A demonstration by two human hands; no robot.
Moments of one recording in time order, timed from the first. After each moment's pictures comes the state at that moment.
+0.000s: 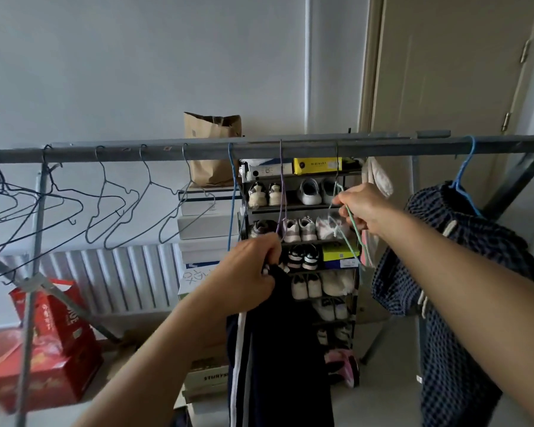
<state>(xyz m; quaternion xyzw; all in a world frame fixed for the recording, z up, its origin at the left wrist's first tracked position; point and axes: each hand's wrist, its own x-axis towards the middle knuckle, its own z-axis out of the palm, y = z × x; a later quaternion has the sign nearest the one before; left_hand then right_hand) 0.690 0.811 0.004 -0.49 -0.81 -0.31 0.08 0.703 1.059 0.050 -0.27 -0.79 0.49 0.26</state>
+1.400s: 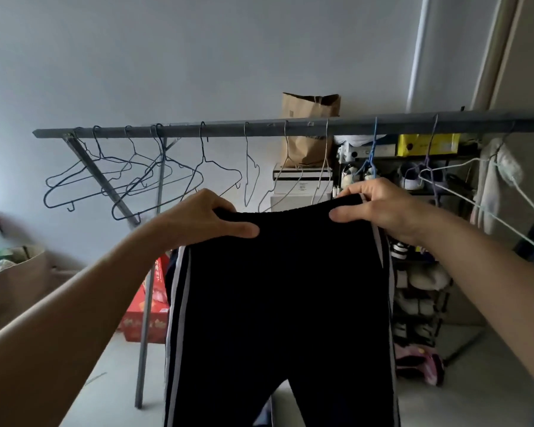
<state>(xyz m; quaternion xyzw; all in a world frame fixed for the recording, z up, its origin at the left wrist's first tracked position) 0.611 0.520 0.046 -0.28 -0.91 -0.30 0.00 0.683 0.812 0.043 0.06 -0.83 0.55 0.06</state>
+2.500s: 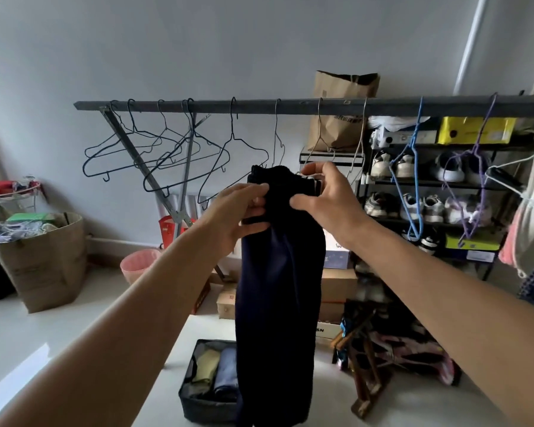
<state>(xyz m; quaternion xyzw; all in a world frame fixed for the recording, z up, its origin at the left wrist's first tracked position) 0.626 0.545 0.006 -0.06 -0.66 -0.75 -0.06 0.641 0.708 0.005 0.09 -0.77 0.61 0.20</state>
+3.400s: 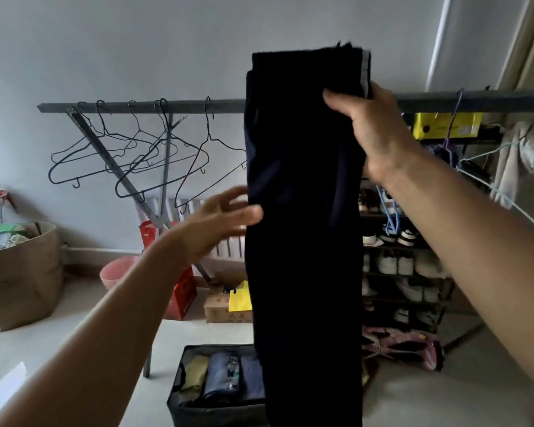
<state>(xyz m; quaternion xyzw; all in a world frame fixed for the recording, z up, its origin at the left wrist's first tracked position) 0.606 0.526 -0.014 -0.34 -0.69 -0.63 -0.13 0.663 0.751 0.094 0.13 -0.62 0.72 0.27</state>
